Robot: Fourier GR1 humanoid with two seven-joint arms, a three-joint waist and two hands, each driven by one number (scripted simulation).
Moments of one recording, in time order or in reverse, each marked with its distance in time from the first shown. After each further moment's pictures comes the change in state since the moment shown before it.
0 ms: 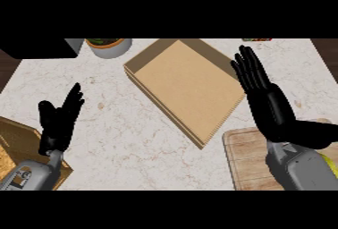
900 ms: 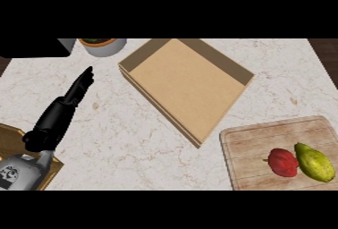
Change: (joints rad) left arm -0.057 0.111 -0.060 -0.147 -0.091 -0.207 -0.261; right arm 0.309 -0.448 -0.502 0.513 -0.367 0.796 -0.218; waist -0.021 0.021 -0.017
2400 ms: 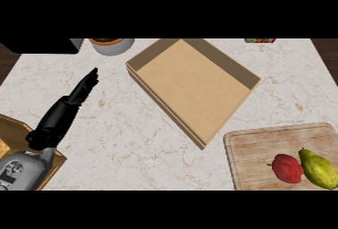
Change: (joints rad) left arm -0.013 -0.030 0.026 0.070 -0.020 -0.106 -0.068; right arm -0.031 -0.393 0.330 0.011 0.671 0.031 -0.378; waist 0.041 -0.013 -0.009
